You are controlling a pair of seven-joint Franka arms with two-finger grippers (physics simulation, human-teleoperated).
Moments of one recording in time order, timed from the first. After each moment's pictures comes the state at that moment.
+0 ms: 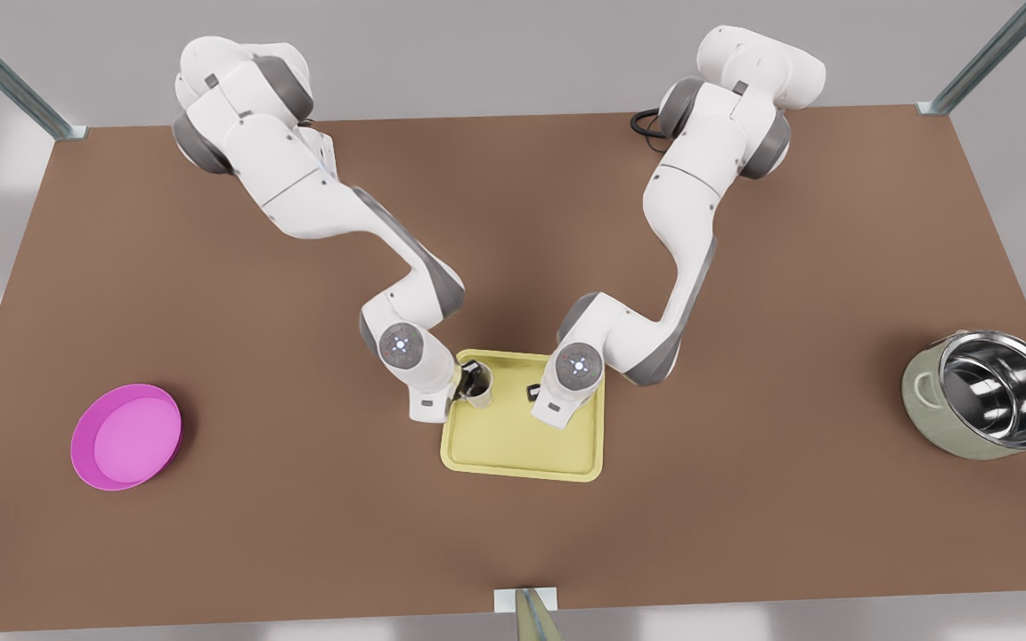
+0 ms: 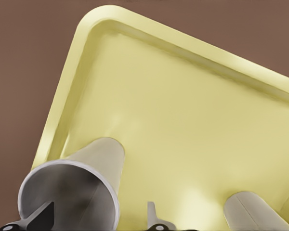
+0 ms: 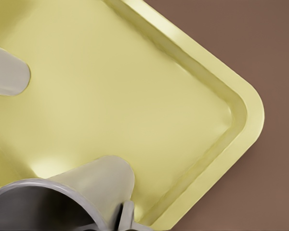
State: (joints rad) left arm -0.55 0.93 -0.09 -1.08 -0.03 1.86 -0.88; right arm 0.35 0.76 0.27 -1.53 0.00 2.36 -0.09
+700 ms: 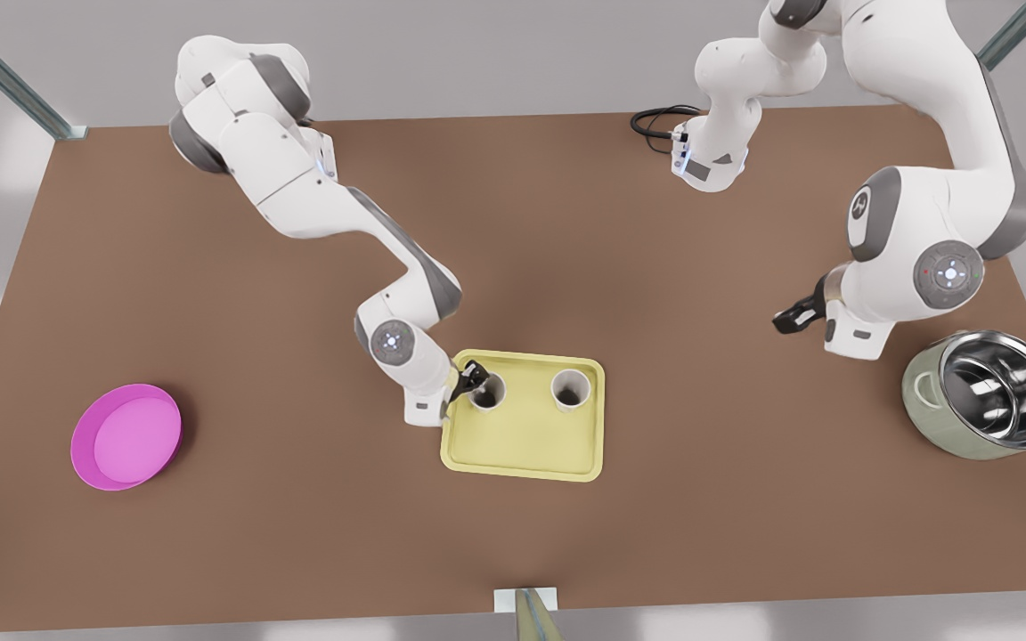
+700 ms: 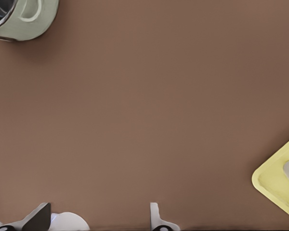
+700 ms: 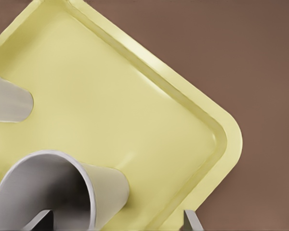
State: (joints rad) left arm -0.04 0.24 -0.09 -1.48 0.05 1.38 -0.64; right arm 0.32 0.73 0.30 -1.53 0.00 2.41 -0.08
